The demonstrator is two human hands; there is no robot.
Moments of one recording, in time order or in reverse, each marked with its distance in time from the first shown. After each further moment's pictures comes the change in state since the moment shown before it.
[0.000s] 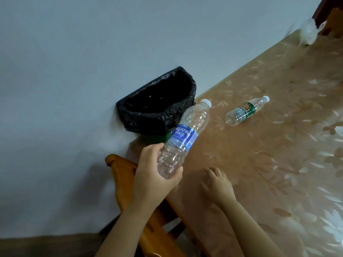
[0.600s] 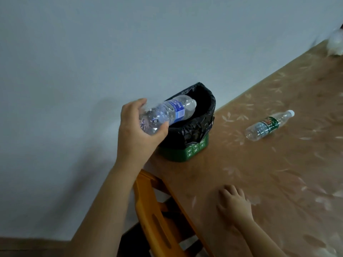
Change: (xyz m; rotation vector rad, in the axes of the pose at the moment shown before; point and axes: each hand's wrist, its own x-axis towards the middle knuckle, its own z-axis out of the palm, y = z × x) left_hand 0.098 0.015 -0.077 0.098 0.306 0.139; right_hand 0.013 0.007 0.025 -0.178 -0.047 -0.049
